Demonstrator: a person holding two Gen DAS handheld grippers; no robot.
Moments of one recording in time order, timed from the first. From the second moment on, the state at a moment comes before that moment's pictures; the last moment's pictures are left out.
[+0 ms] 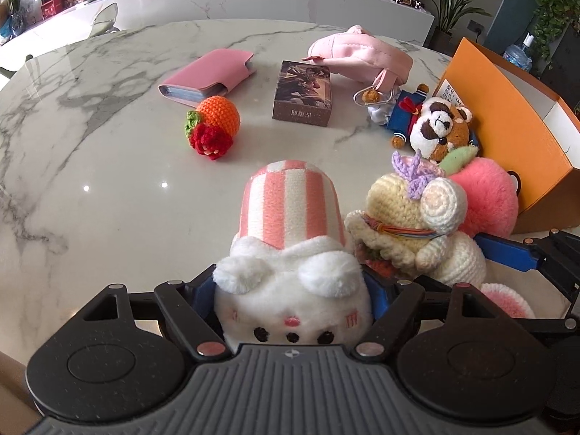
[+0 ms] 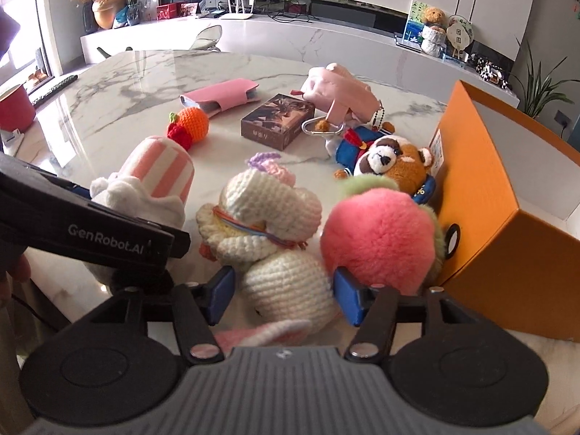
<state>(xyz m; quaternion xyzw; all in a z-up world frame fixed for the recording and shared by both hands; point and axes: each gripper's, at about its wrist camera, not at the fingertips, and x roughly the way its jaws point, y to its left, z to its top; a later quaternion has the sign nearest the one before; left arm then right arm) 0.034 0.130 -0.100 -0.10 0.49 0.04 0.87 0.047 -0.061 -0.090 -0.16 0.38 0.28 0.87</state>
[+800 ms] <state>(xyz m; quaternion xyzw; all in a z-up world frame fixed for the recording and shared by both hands) 0.013 0.119 -0.078 -0.08 0.45 0.05 0.89 0.028 -0.060 -0.080 -0.17 0.35 0.26 0.88</state>
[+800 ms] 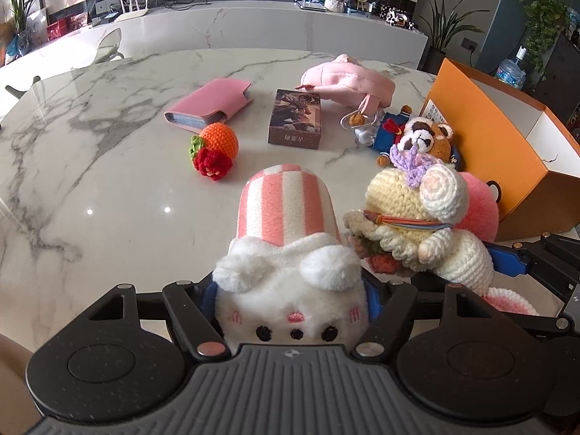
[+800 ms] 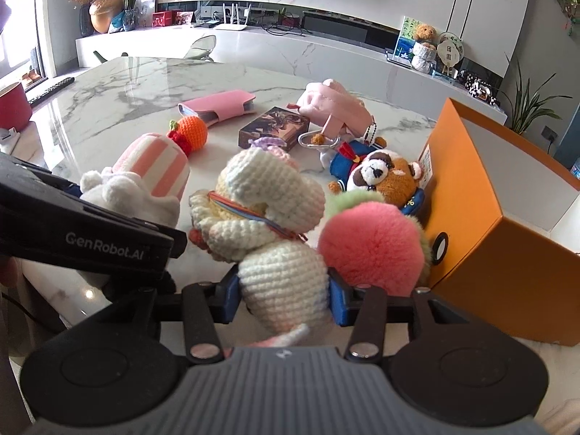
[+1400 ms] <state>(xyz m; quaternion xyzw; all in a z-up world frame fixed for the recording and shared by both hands) -0.004 0.078 -0.012 -0.06 0.37 0.03 0.93 -0.010 -0.106 -0.014 -0.13 0.26 0.22 0.93</state>
